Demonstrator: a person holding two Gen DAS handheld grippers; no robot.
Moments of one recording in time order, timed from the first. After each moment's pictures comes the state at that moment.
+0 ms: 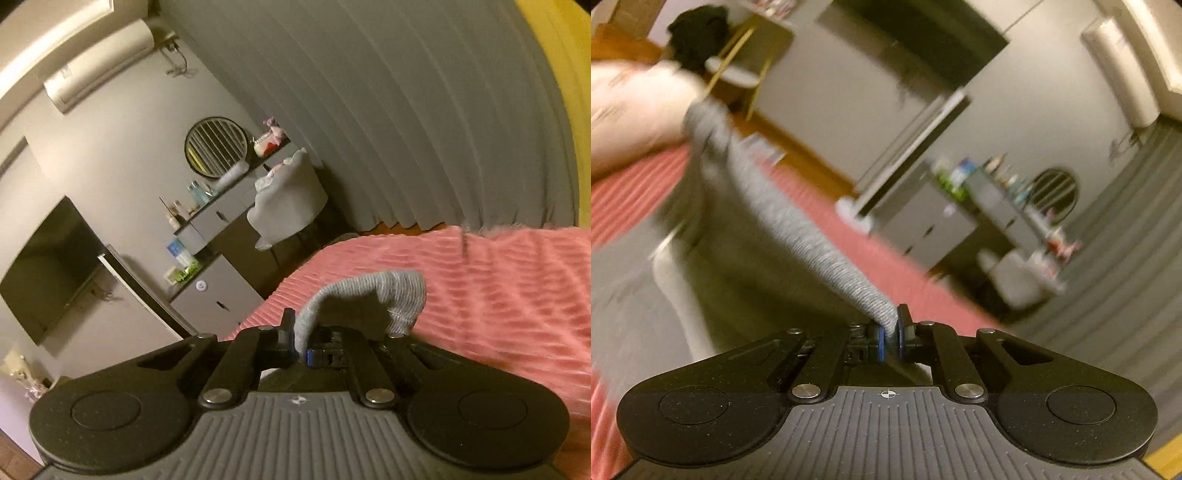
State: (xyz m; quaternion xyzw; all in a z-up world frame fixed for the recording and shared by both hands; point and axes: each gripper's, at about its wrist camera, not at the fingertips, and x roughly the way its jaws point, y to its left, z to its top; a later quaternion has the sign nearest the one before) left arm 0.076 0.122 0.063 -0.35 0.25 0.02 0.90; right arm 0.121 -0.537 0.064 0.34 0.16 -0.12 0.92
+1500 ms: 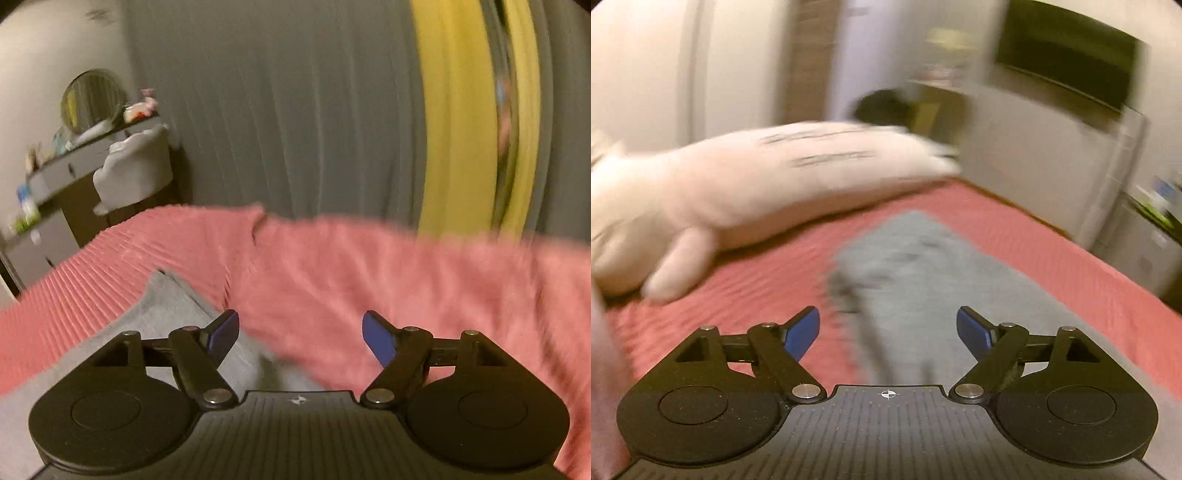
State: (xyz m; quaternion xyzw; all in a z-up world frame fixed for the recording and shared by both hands) left arm 0.074 0.092 0.042 -0.19 0.24 0.35 0.88; right arm 0.098 -0.505 0.014 0.12 0.22 -0.34 0.91
